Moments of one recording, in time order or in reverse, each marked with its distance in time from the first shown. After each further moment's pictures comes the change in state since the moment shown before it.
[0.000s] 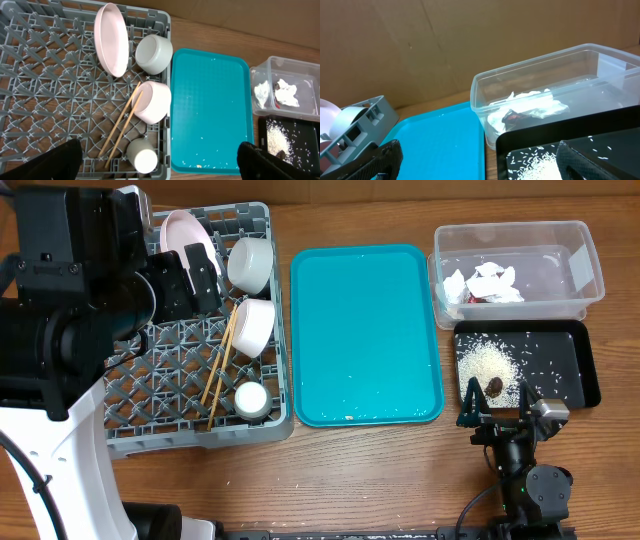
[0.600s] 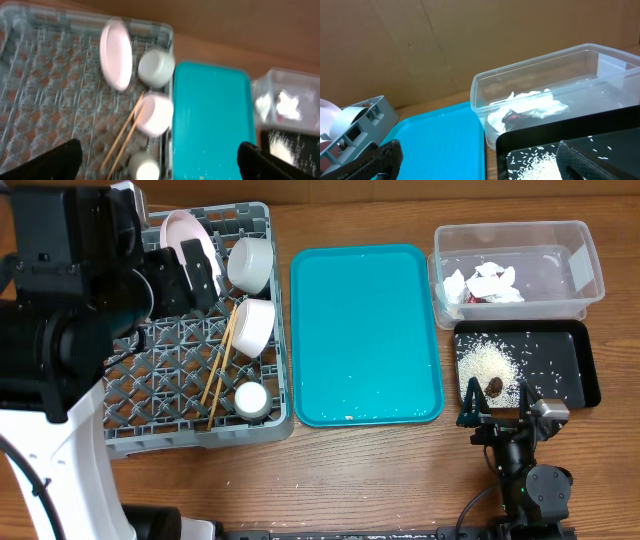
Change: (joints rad) left arm 0.000 -0.023 -0.027 0.077 -0.032 0.000; right arm 0.000 0.000 0.000 0.000 0.000 0.000
